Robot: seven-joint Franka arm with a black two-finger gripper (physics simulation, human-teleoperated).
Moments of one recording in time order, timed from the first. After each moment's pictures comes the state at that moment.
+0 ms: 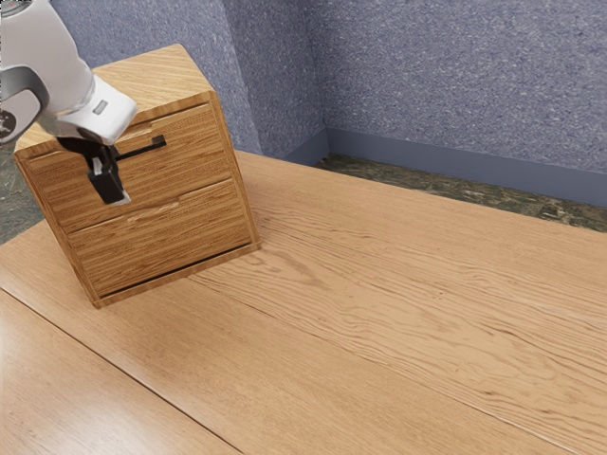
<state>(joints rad) -1.20 -0.55 1.15 -1.67 0.88 1.73 0.56</state>
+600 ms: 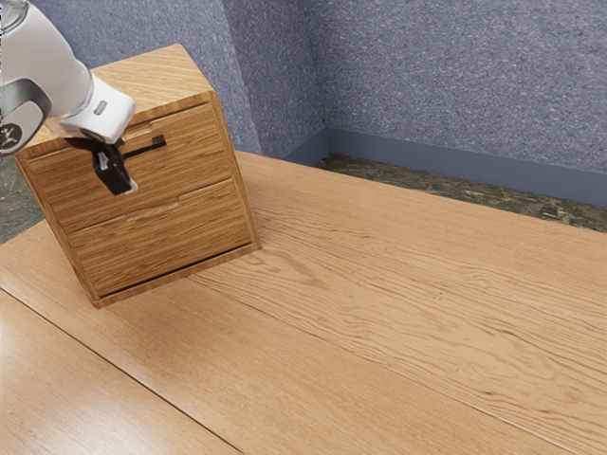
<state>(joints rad) -1.25 -0.58 1.24 -1.67 0.93 1.88 0.56</state>
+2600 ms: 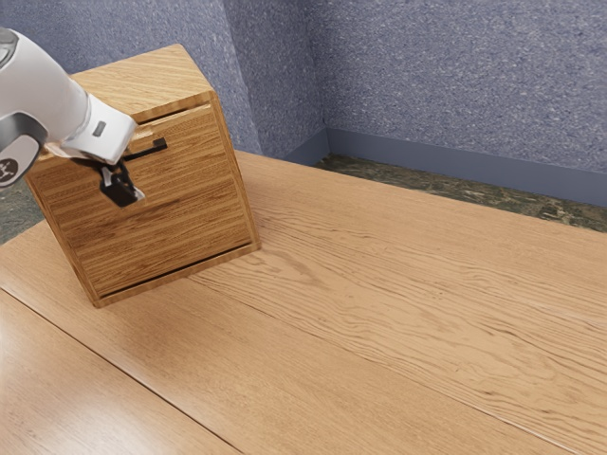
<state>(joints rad) -1.06 -0.57 1.13 -1.84 0.93 2.07 0.52</state>
